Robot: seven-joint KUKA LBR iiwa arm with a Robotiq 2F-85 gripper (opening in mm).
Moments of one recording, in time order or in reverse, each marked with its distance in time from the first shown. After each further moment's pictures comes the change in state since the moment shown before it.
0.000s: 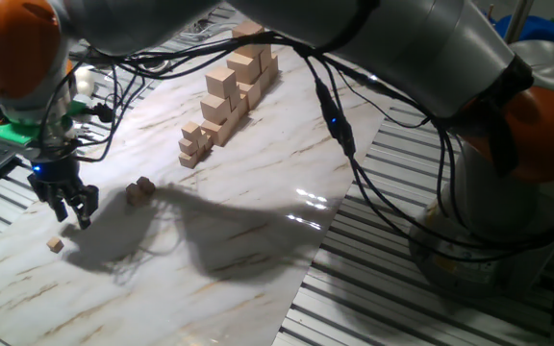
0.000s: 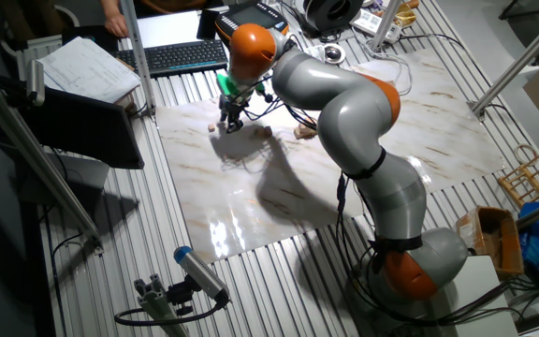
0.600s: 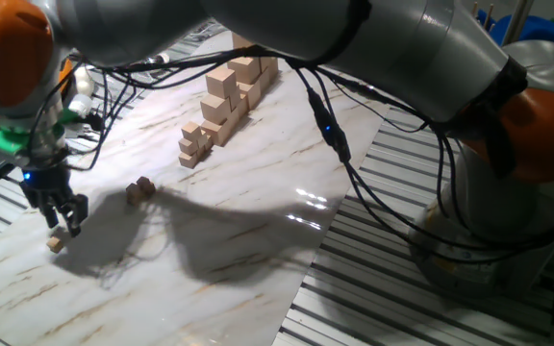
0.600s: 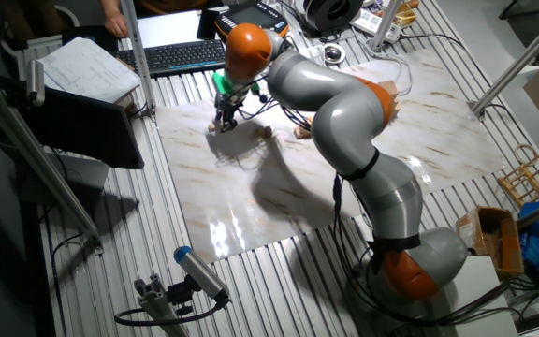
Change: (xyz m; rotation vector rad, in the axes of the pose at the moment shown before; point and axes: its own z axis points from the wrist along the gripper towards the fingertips) arm 0.018 0.010 0.022 -0.023 -0.008 0.026
